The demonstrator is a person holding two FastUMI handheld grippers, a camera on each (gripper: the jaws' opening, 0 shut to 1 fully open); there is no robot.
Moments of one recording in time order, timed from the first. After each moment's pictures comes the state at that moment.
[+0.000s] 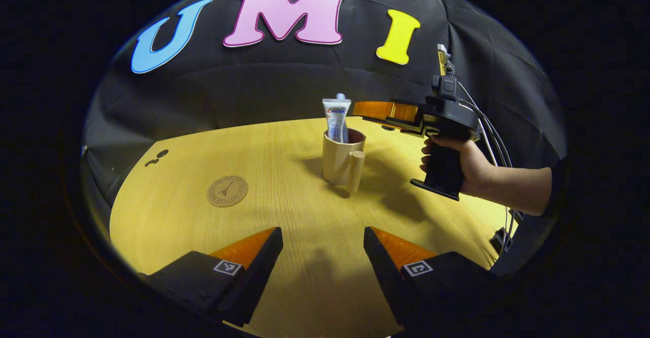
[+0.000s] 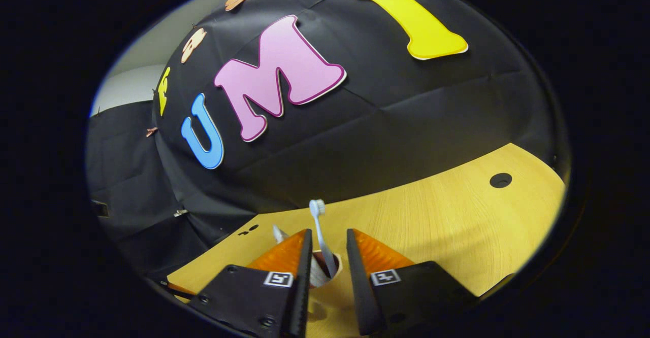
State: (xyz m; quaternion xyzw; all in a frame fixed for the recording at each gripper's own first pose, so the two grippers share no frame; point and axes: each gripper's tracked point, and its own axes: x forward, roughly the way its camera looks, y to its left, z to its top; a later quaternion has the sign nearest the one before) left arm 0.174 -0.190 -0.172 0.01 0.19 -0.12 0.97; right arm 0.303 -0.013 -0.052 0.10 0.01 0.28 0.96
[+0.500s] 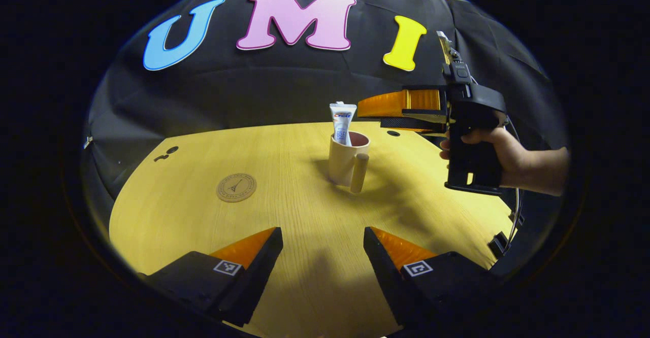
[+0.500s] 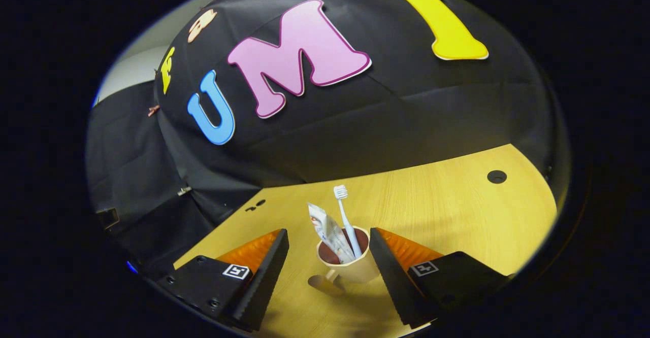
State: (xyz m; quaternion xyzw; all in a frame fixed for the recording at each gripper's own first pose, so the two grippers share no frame) left arm 0.157 -0.176 -0.168 -0.01 0.18 -0.09 0.98; right arm 0.257 0.008 -0.052 0.04 0.10 0.26 0.96
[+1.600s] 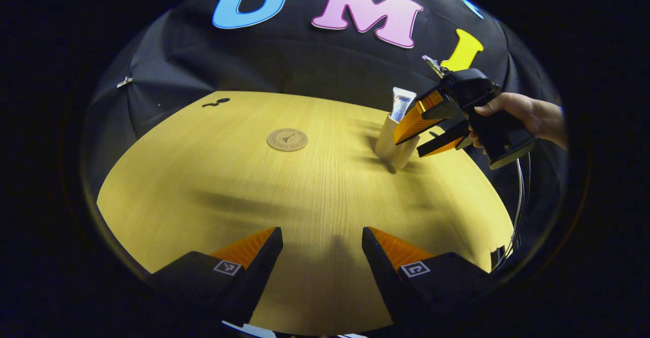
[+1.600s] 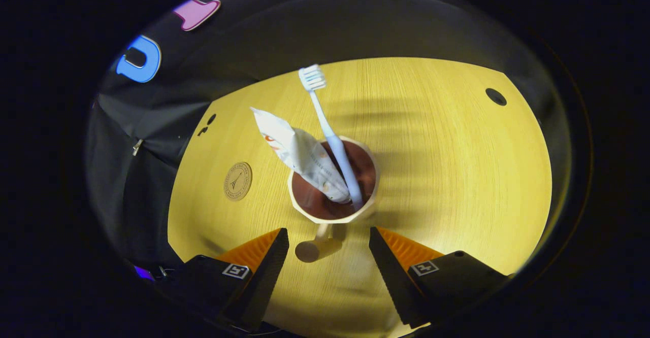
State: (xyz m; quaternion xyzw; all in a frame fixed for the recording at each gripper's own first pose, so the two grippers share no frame) left arm 0.104 -0.126 -0.229 -0.12 0.24 0.02 0.96; right arm 0.258 0.015 -0.167 0.00 0.45 0.14 0.88
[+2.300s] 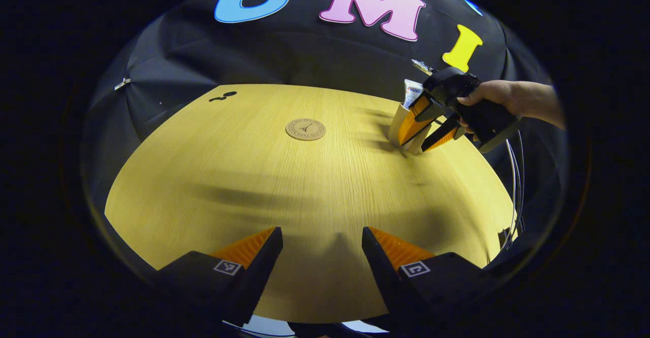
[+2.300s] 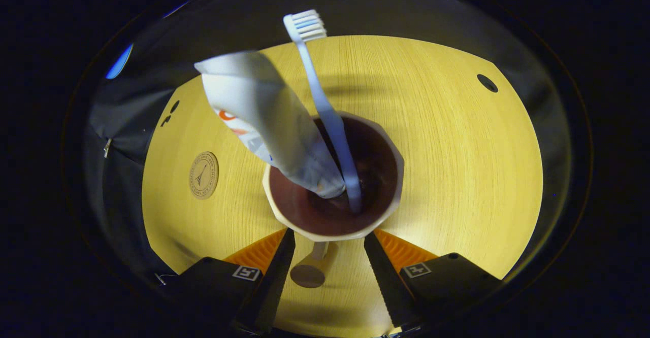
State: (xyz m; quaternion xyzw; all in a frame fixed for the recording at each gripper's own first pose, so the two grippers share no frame) left arm 0.076 -0.081 -0.235 -0.10 0.27 0.00 0.96; right arm 0.266 0.006 -0.200 -0.05 0.49 0.04 0.87
